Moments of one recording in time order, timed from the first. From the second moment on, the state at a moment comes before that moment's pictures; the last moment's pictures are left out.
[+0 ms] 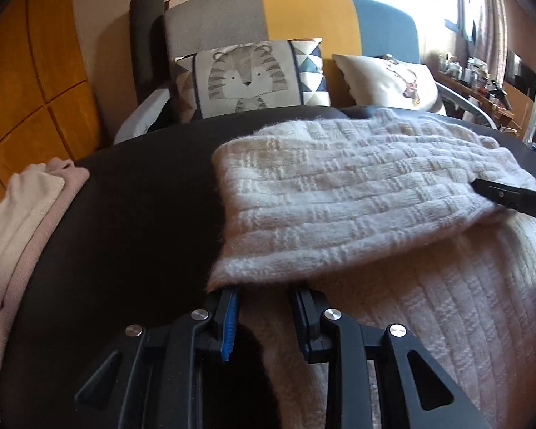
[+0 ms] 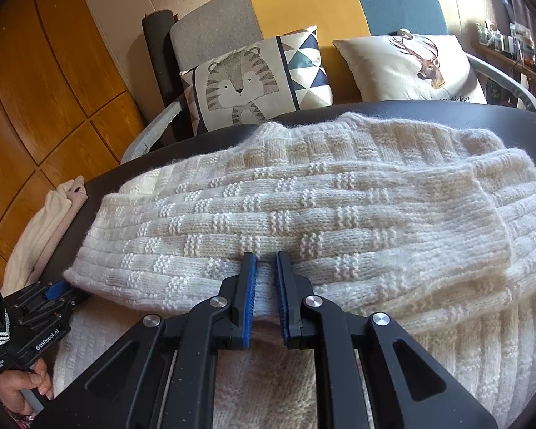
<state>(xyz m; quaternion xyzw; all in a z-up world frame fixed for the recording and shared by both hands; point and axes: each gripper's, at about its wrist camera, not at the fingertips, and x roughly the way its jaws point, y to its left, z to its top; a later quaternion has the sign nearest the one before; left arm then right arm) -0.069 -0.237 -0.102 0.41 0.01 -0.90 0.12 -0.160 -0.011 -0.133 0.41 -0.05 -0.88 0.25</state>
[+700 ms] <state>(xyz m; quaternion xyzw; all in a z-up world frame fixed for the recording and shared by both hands) -0.099 -0.222 -0.072 0.36 0.05 -0.93 0.09 -0.163 -0.008 -0.135 0.41 -0.07 -0.87 0.26</state>
